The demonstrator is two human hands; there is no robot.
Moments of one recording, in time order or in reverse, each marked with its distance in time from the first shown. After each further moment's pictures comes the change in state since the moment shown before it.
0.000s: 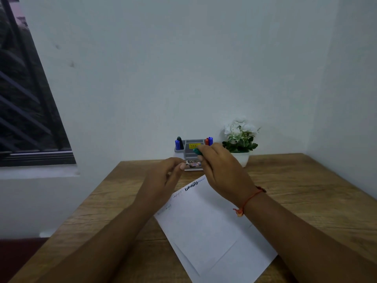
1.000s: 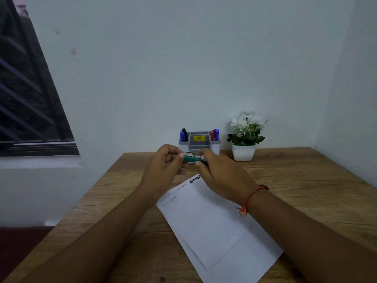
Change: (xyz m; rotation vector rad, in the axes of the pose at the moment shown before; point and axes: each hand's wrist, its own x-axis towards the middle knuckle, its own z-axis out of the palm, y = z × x) left_hand 0.005 -0.003 -0.002 -0.461 0.036 -0.310; right_hand -0.004 -0.013 0.009 -0.048 -0.423 0.235
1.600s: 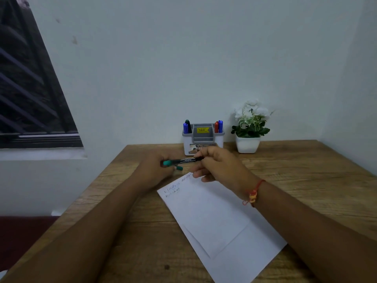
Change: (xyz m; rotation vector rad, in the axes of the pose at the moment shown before) left_hand 0.010 -0.023 -0.033 0.680 -0.178 -0.178; right_hand -0.003 -0.019 -0.003 1.020 -0.187 0.438
